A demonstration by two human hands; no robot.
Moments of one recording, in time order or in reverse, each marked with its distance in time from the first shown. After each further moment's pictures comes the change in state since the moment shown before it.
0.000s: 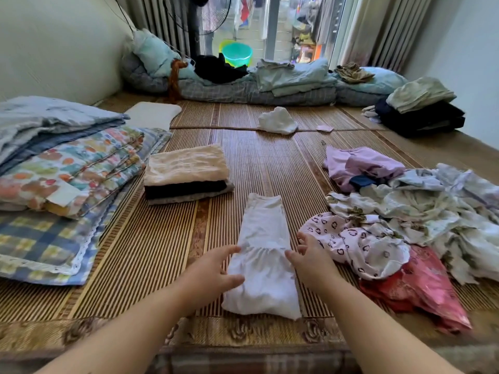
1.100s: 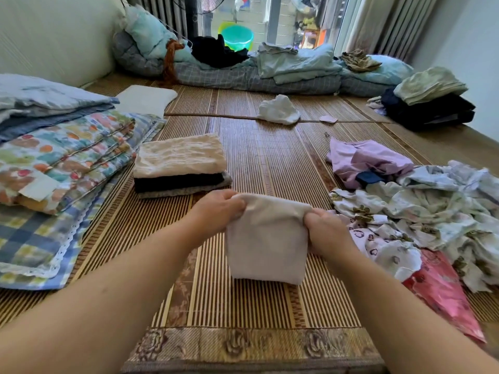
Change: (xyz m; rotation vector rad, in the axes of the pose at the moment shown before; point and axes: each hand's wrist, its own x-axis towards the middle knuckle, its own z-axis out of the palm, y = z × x) left_hand 0.079 0.042 -0.049 -0.332 0.115 0.051; right_hand 0.027 -0.036 -0.027 0.211 0.070 -0.027
